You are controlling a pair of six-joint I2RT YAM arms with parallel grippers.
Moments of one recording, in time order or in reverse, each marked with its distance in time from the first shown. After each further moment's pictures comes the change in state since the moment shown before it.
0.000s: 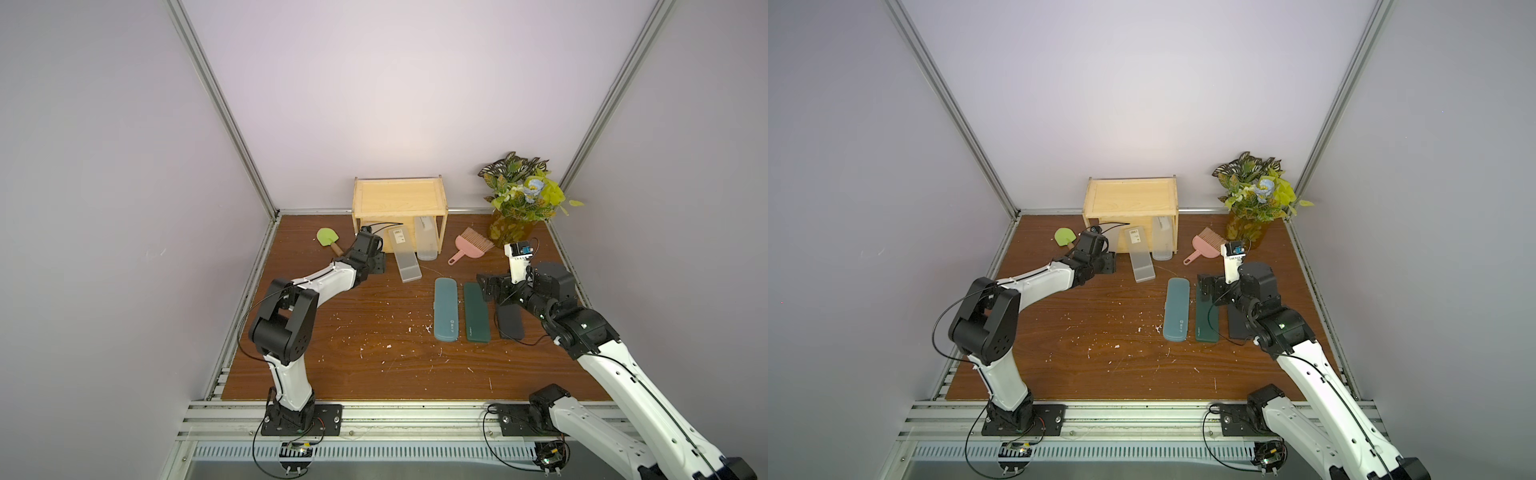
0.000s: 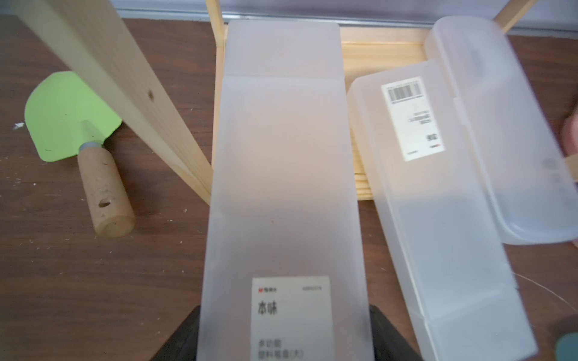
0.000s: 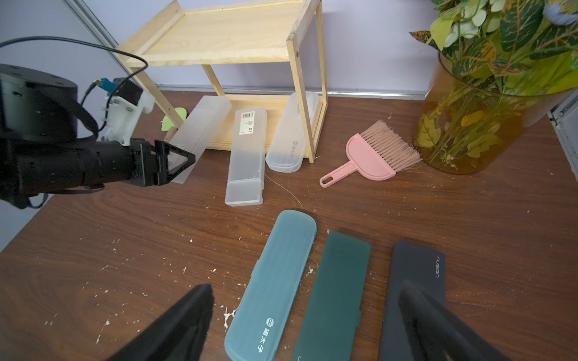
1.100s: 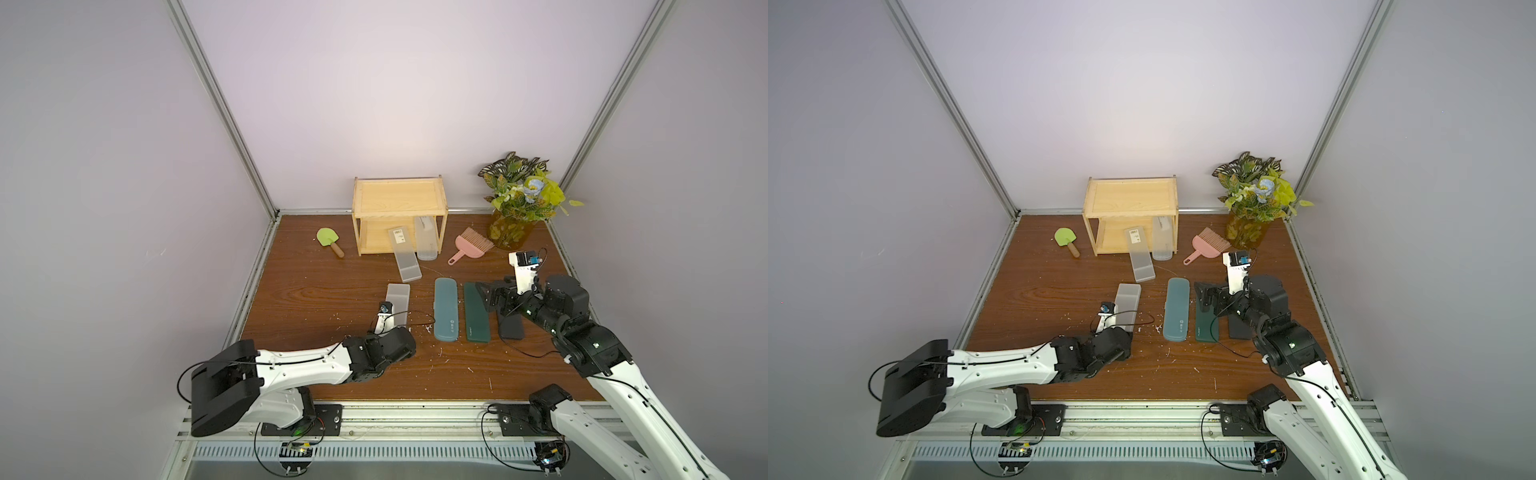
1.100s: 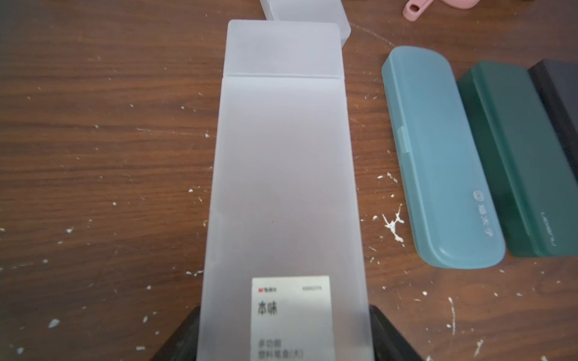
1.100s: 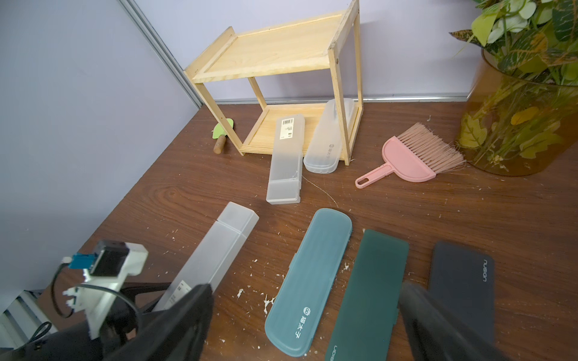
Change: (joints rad) left arm -0.718 -0.453 -0.543 -0.110 -0.335 -0.610; right arm 0.000 -0.125 -0.060 0.006 -0.135 0.061
